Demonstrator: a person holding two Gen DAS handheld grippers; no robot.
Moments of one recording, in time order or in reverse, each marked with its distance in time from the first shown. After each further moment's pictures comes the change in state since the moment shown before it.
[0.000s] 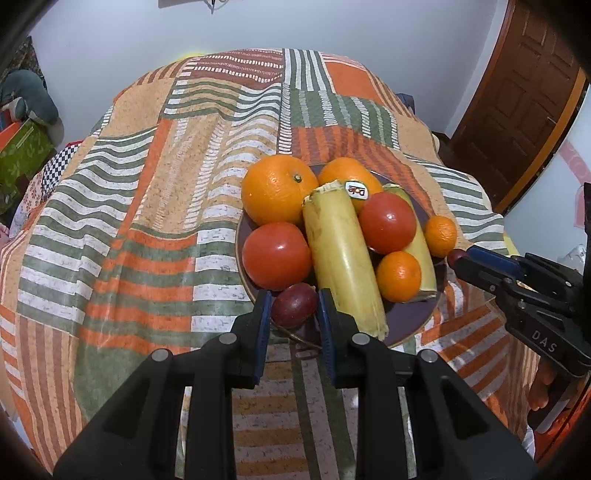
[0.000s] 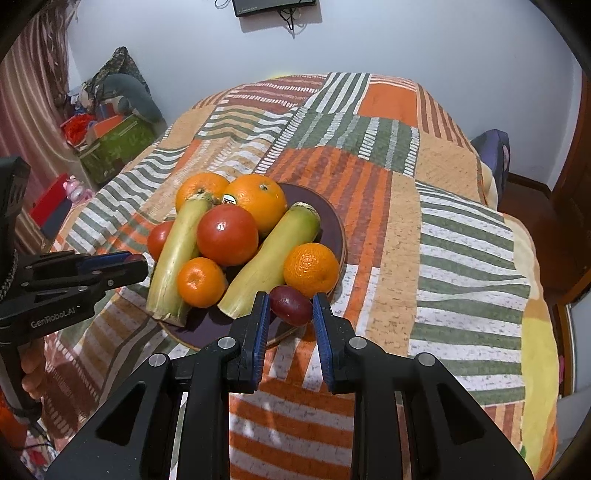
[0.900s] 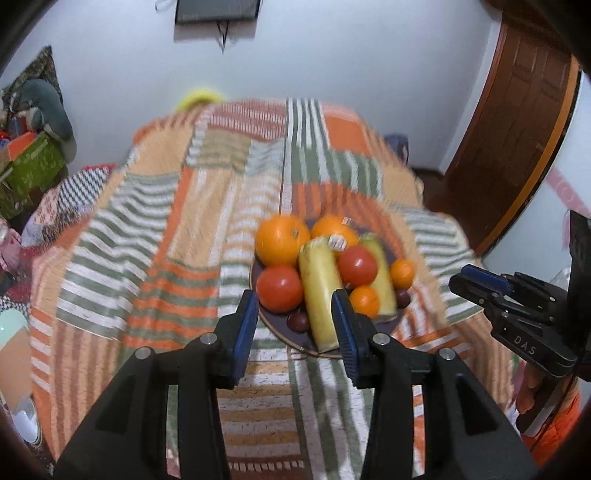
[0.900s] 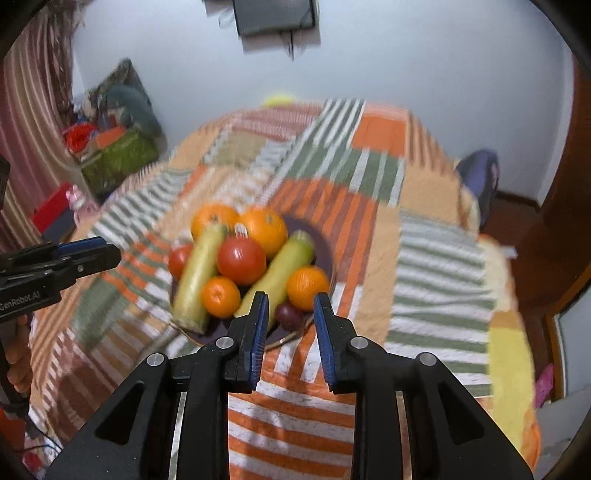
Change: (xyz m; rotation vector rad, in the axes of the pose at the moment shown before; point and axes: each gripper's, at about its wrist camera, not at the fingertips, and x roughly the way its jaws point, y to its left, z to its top) left arm -0.092 -0.004 0.001 -0.024 -0.180 -0.010; right arm -0.063 0.007 0.007 -0.017 -0.114 -0.042
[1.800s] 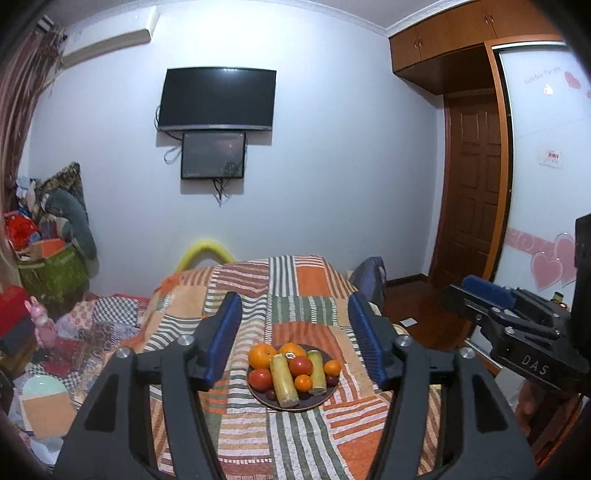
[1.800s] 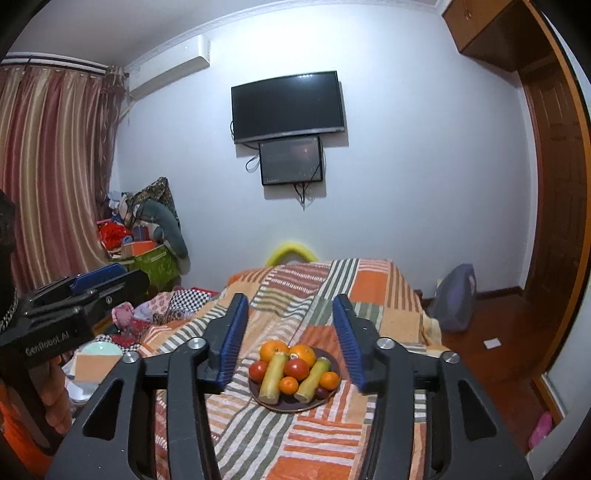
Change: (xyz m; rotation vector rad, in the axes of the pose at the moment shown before) left arm -0.231 -0.073 -0.027 0.107 -0.545 0.028; right arm -0.194 0.059 0.001 -0.023 -0.514 -0.011
